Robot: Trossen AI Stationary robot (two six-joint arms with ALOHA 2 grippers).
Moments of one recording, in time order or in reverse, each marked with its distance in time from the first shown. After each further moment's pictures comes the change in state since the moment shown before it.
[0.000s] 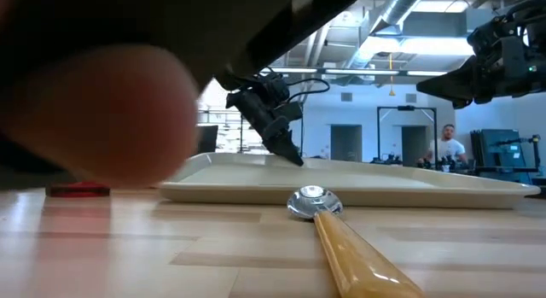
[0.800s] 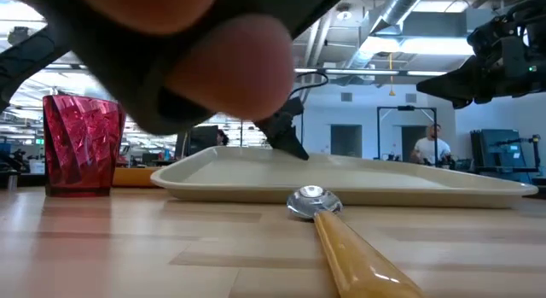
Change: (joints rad) left arm 0.006 0.000 0.000 0.092 0.012 -0.044; right arm 0.000 0.000 0.000 0.001 0.000 0.000
